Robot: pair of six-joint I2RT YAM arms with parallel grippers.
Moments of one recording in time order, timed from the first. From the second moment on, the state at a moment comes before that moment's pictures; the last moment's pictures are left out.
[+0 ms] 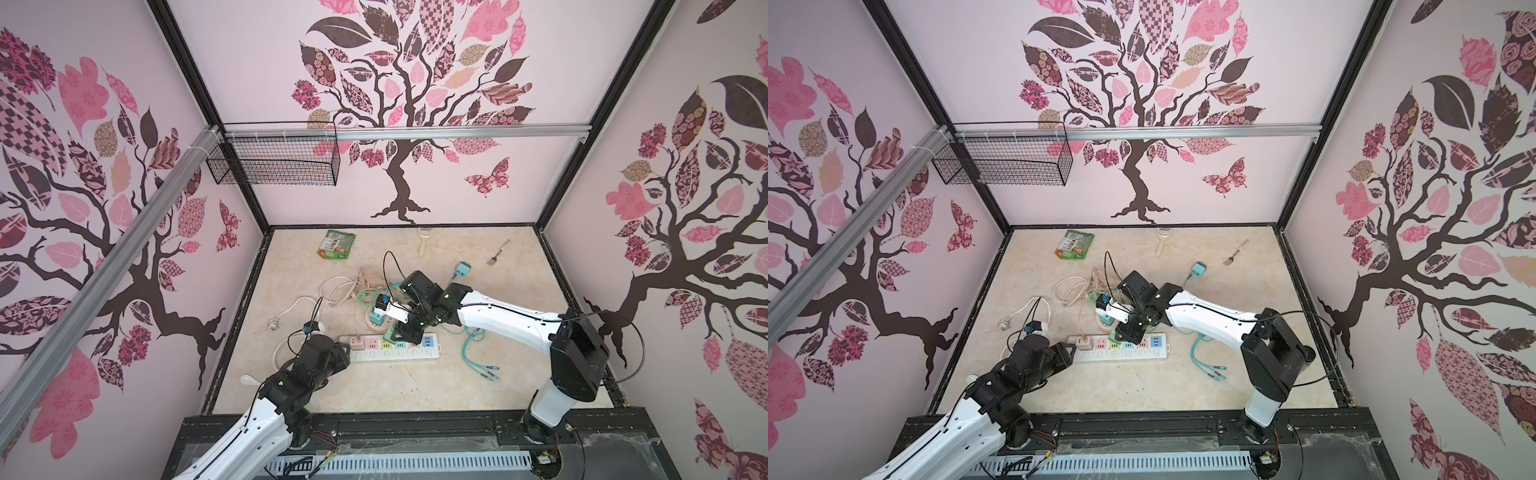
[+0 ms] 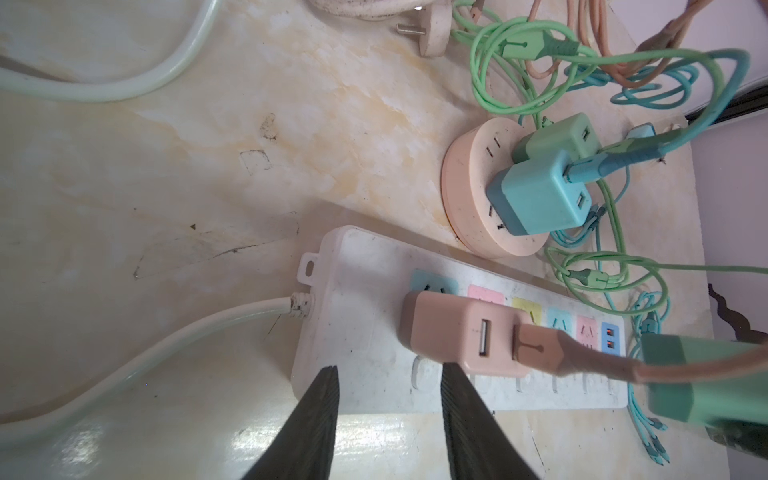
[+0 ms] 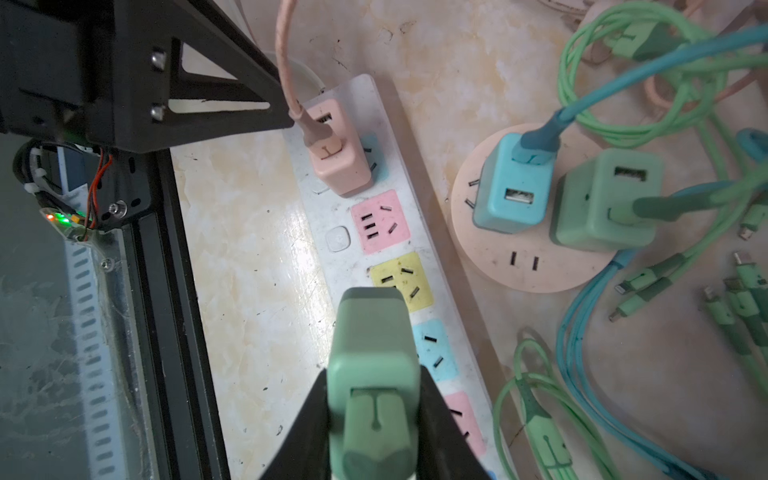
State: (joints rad) left arm -0.58 0.56 0.28 -0.50 -0.13 -0.89; right arm 0.88 1.70 1.29 -0.63 -0.34 -0.26
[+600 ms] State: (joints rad) left arm -0.58 0.61 0.26 -0.49 -0.16 -0.89; right arm 0.92 1.78 1.34 -0.67 -0.26 -0.30
